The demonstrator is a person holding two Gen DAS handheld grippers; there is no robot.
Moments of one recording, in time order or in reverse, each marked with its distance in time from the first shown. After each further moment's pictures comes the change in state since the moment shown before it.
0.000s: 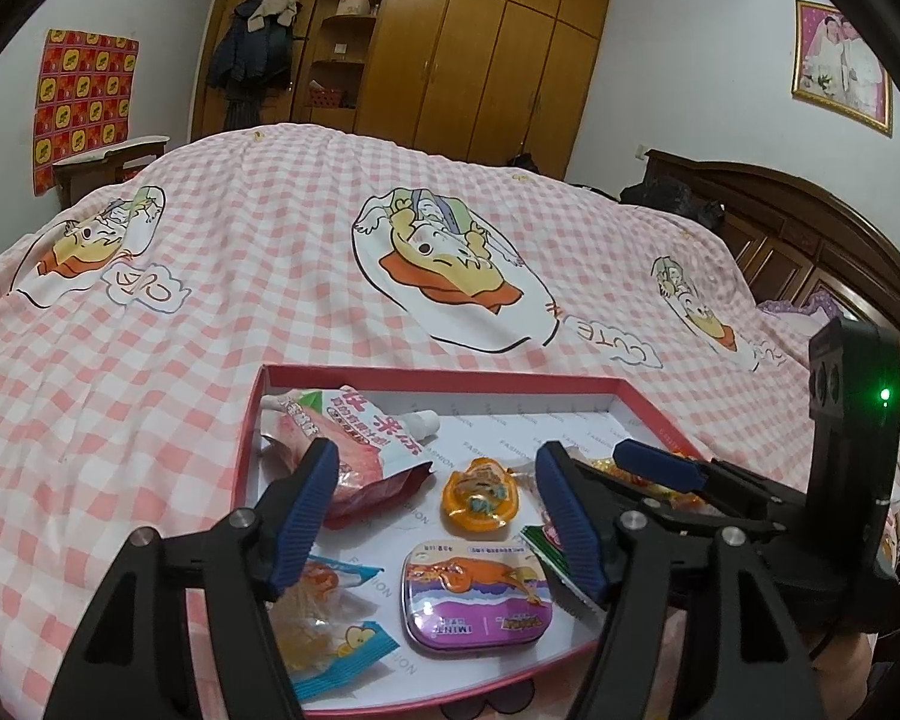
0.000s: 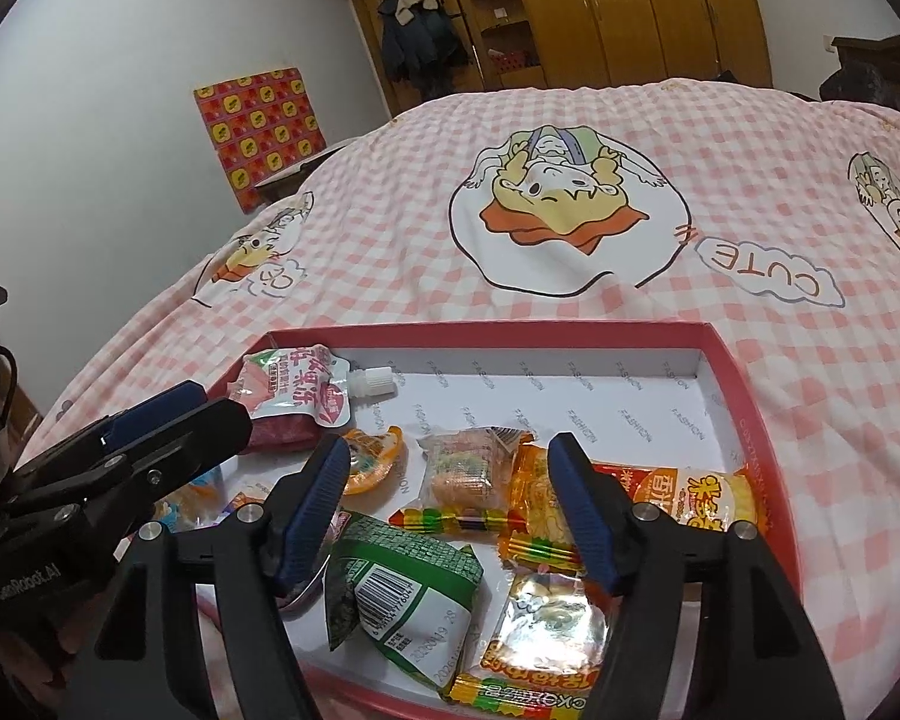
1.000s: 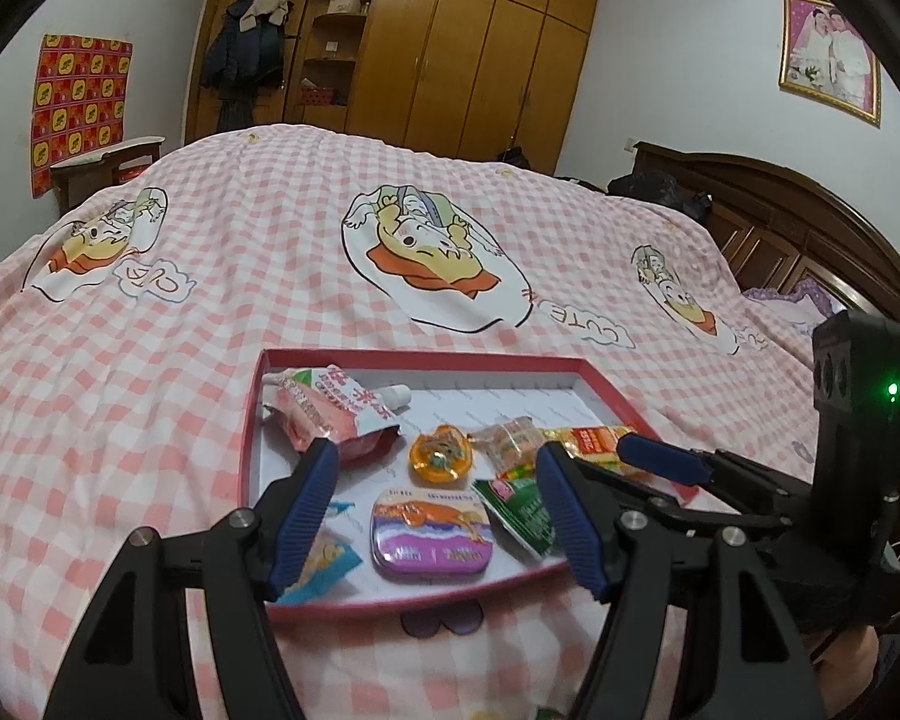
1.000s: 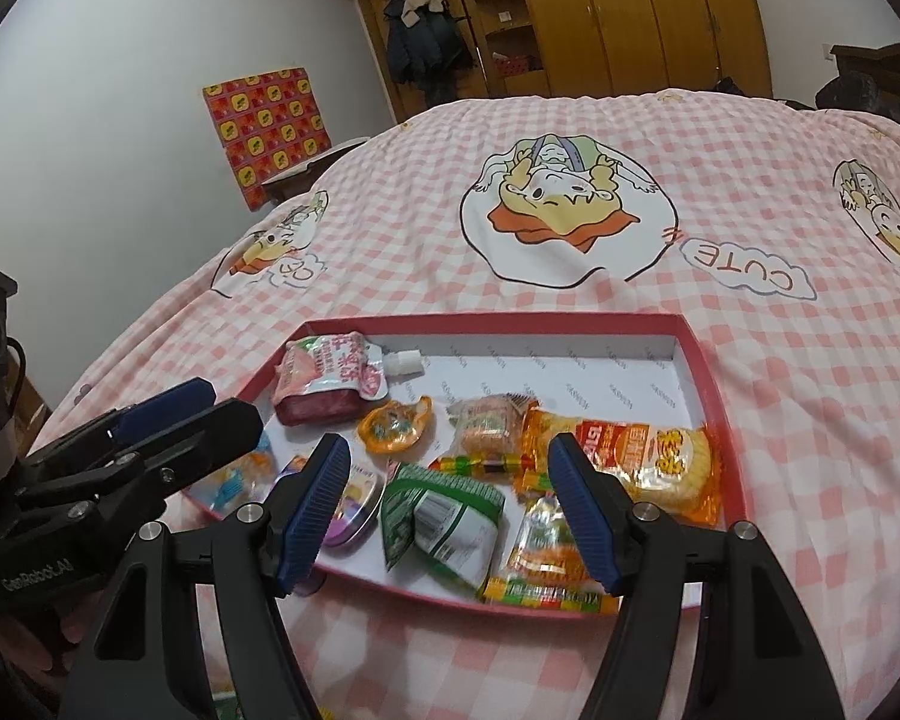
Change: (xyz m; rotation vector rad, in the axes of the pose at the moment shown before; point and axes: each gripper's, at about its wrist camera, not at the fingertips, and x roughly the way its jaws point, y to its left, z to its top) left arm -0.041 -0.017 -0.014 0.014 0.019 -0.009; right arm -0.043 0.014 -0.014 -0.015 0.002 0.000
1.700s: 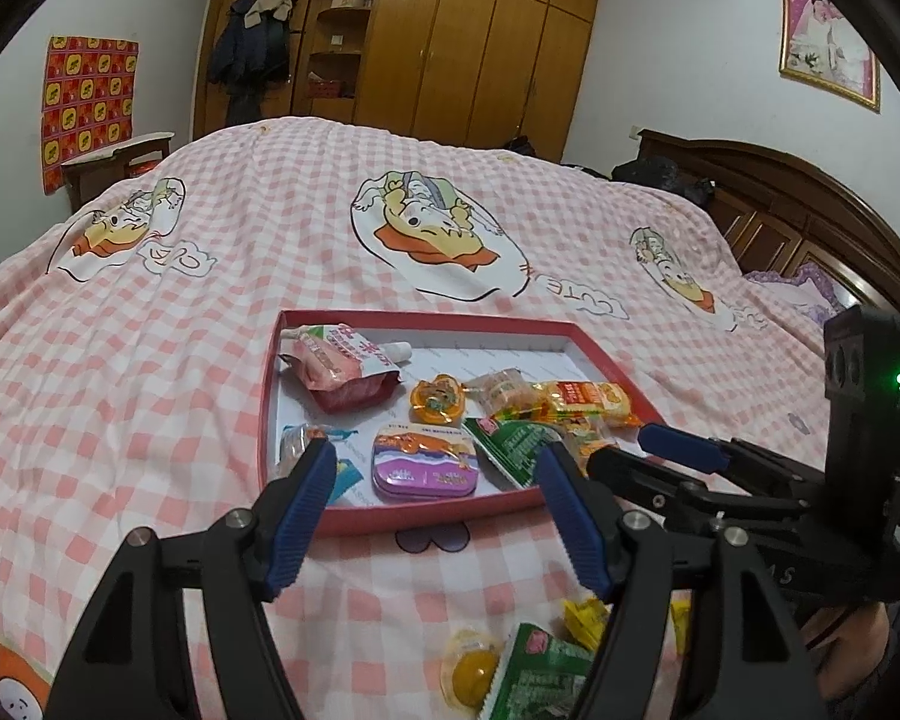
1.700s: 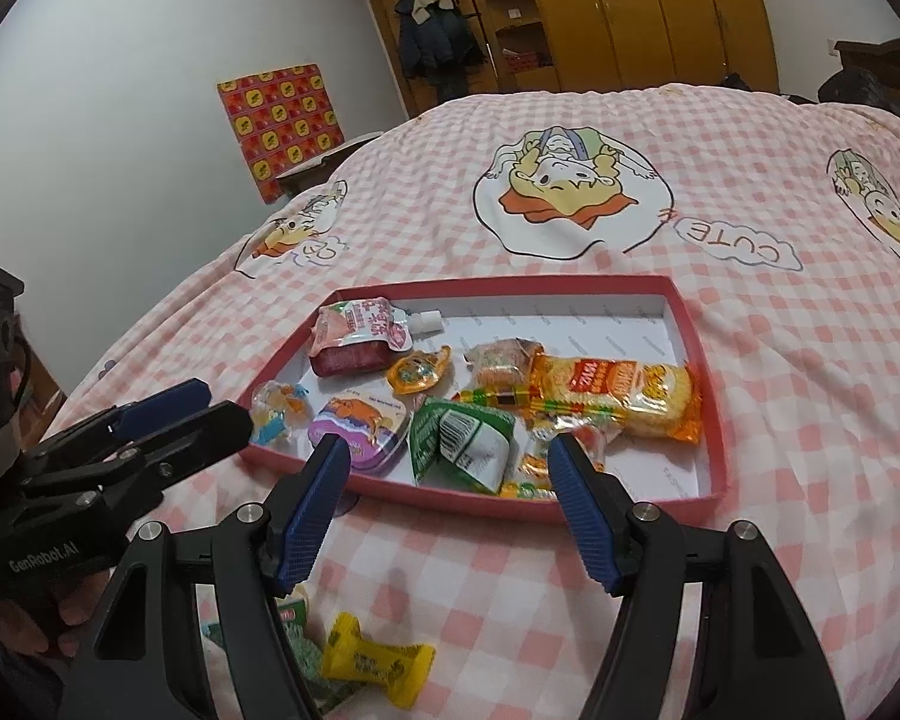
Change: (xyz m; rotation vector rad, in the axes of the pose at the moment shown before) left arm -0.032 -0.010 -0.025 0.009 0.023 0.024; right arm -0.032 0.001 -0.029 0.002 0.009 0.028
